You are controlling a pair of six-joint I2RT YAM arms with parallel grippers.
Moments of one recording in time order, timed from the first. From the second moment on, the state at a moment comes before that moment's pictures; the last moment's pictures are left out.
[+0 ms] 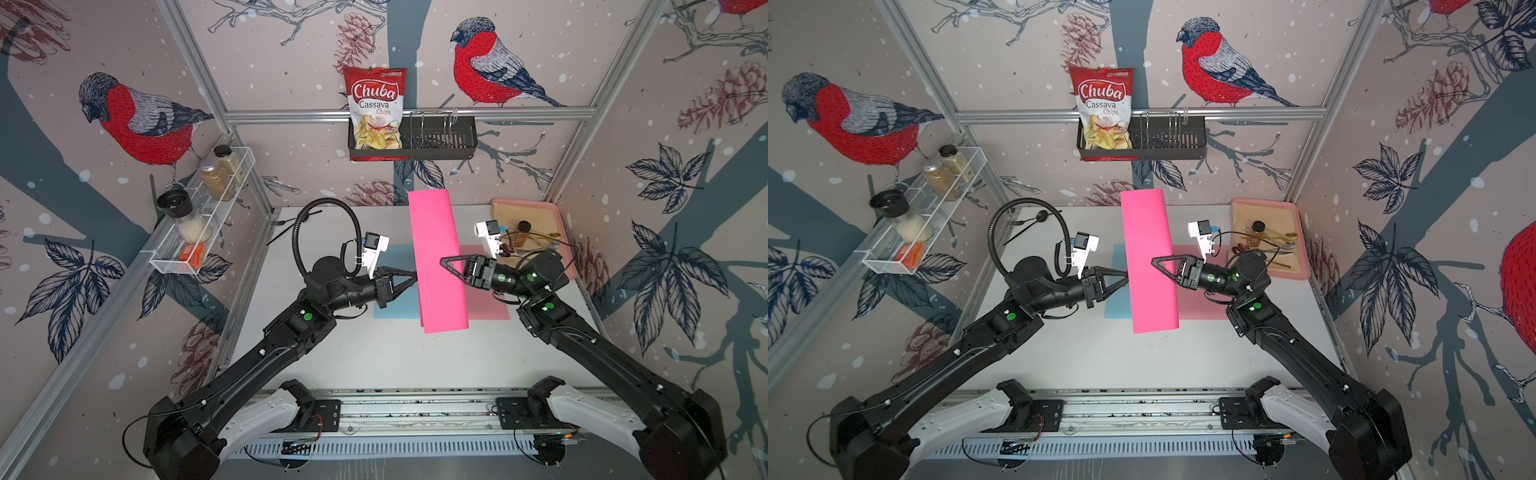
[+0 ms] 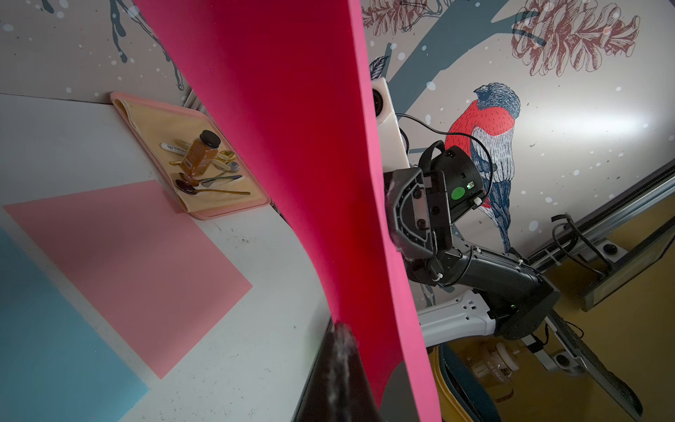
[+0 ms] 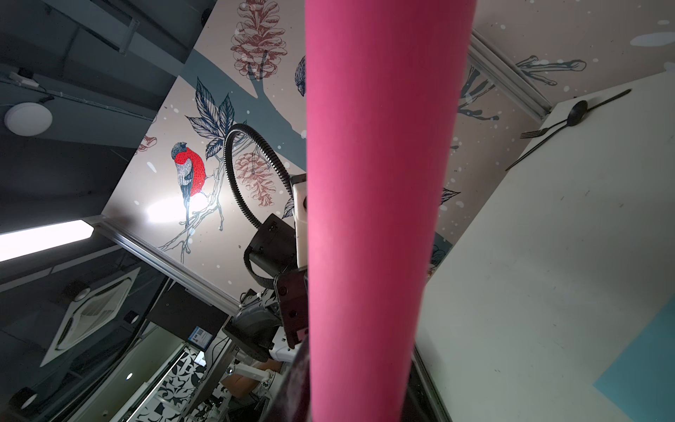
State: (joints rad) left arm -0.66 0.99 0.80 0.18 0.65 -0.70; right arm 0.55 1.02 0.72 0.55 -0.85 1.10
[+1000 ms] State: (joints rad) left arm -0.66 0.95 0.85 0.12 0.63 -0.68; right arm 0.54 0.98 0.71 0.57 -0.85 1.11
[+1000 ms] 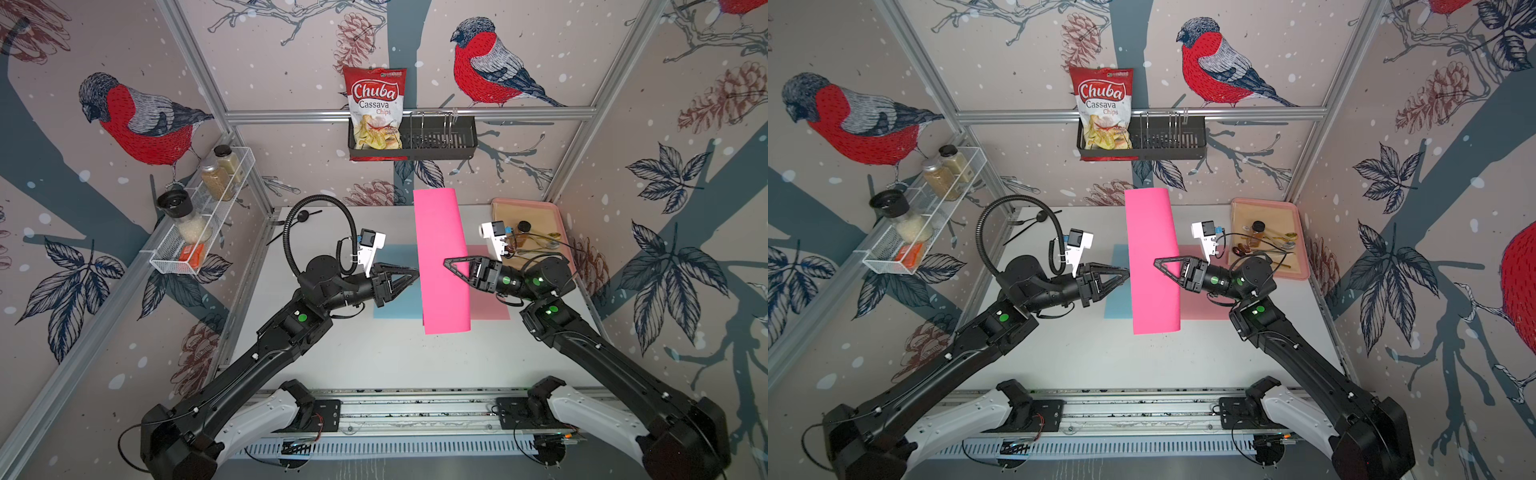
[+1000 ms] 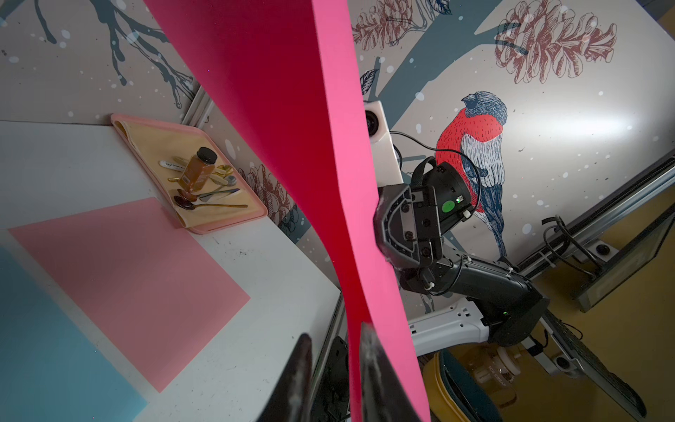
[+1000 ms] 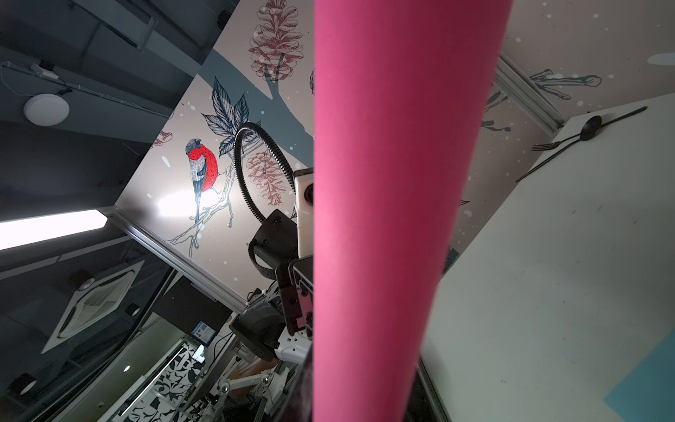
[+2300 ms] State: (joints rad) left arm -0.71 0.99 0.89 0.11 0.63 -0.70; right arm 0.56 0.98 0.70 0.57 -0.86 1.10
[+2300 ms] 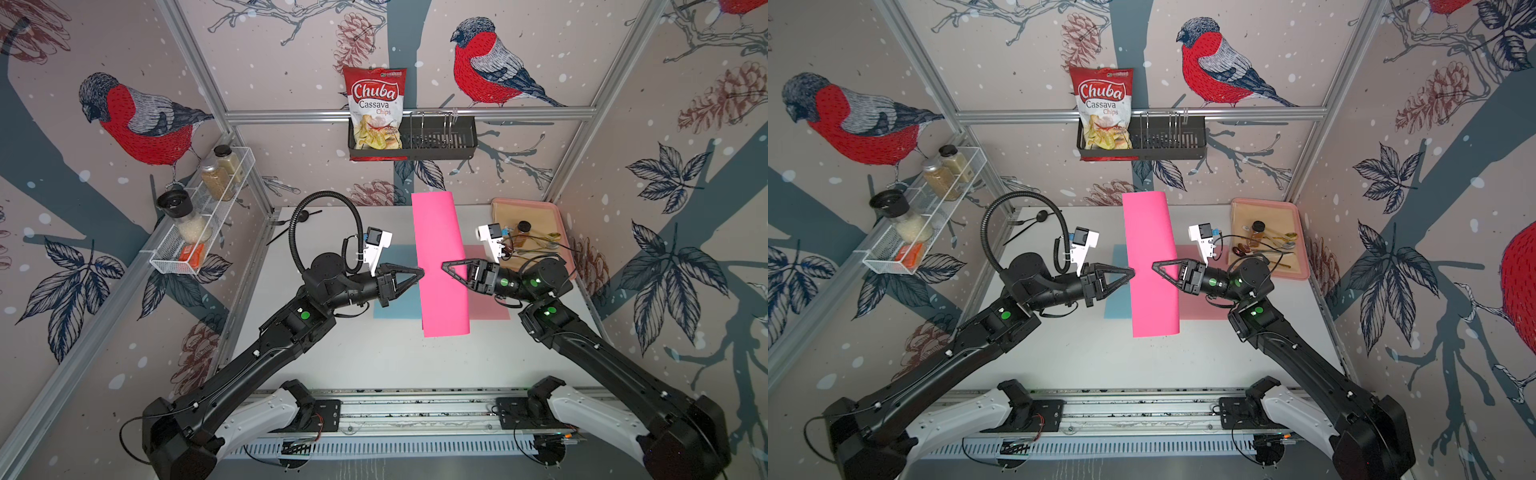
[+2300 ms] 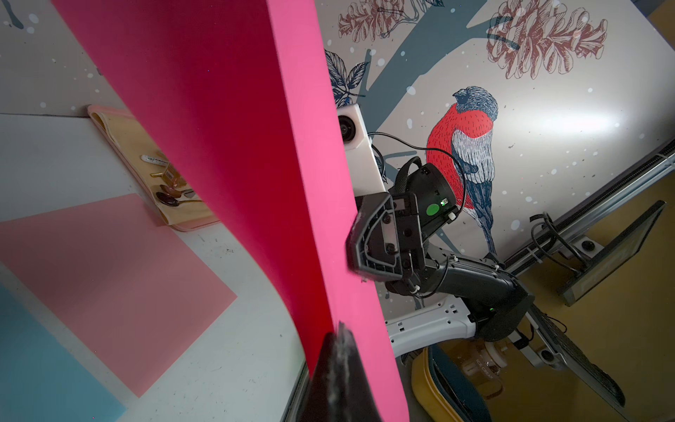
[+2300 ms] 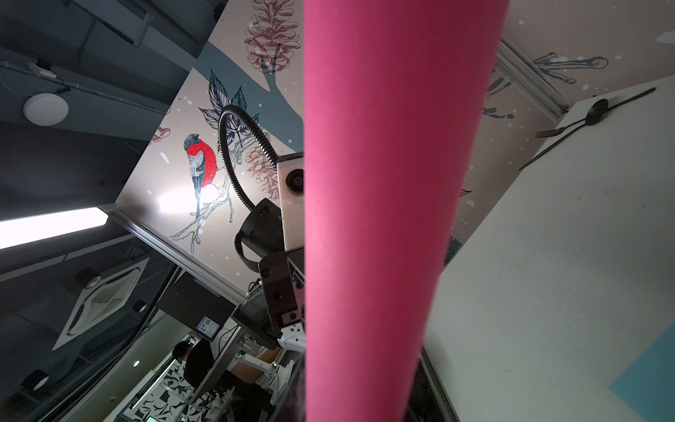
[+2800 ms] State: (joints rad) left arm -0.72 1.01 0.89 0.12 0.63 -0.70; right arm 0.56 0.97 0.71 0.49 -0.86 1.05
